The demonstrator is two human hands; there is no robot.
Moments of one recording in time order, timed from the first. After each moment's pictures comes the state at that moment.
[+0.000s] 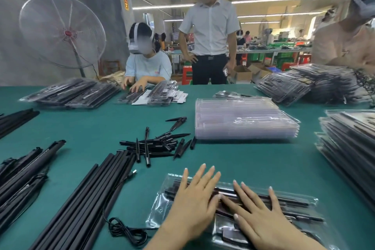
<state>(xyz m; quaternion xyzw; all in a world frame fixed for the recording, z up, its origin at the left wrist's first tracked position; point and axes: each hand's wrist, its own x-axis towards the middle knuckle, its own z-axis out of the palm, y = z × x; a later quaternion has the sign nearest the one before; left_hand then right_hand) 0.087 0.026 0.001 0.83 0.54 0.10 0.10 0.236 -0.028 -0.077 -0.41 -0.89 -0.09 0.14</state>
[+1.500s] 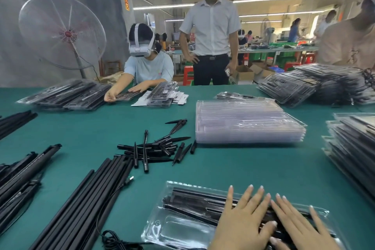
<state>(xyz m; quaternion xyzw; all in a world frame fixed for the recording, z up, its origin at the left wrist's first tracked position) 0.125 -0.025 -0.071 0.80 0.60 0.03 0.08 0.285 -0.015 -0.084 -0.45 -0.85 -0.19 0.21</state>
